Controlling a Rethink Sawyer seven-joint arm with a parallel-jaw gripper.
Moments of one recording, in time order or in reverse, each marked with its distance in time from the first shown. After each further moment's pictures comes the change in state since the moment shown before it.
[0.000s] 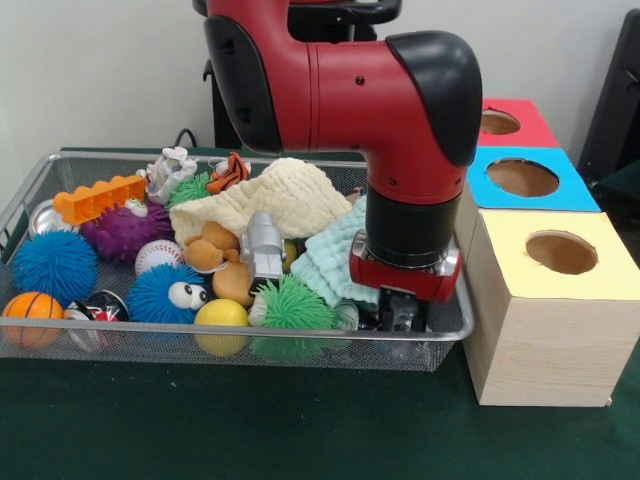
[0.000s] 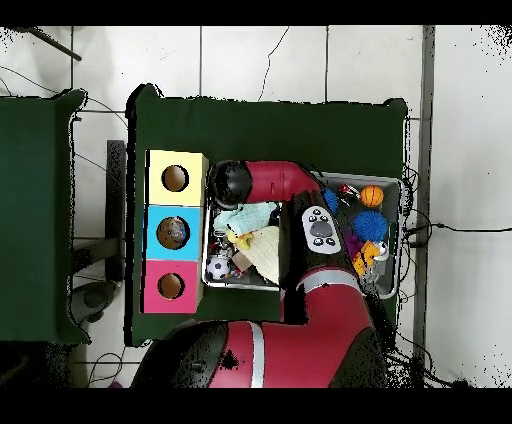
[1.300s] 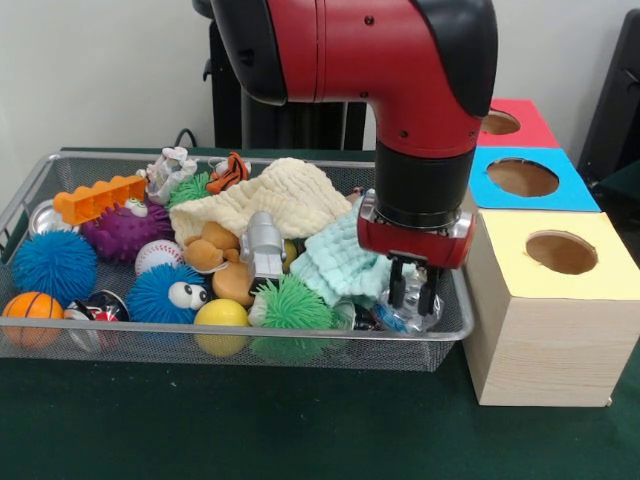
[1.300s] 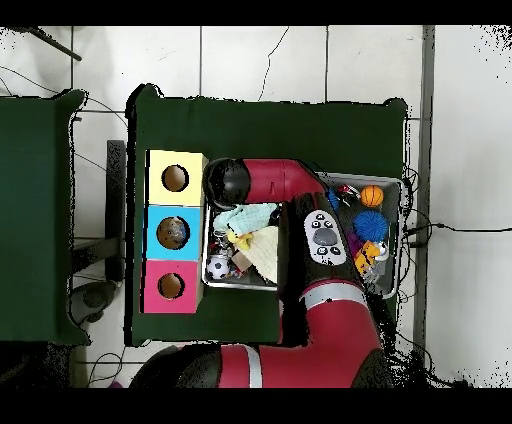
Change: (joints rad) arm 0.000 -0.095 0.004 0.056 0.021 0.026 0.000
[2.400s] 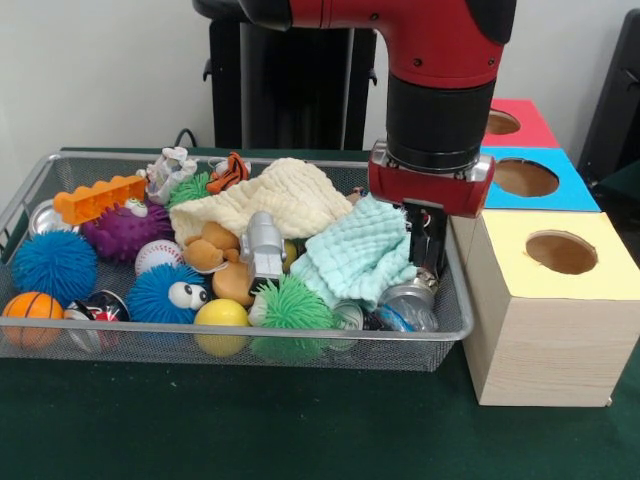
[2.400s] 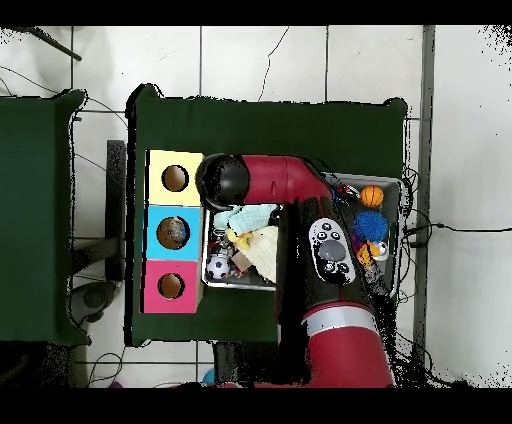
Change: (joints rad) arm -0.004 -0.116 0.007 0.063 0.042 0.054 0.000
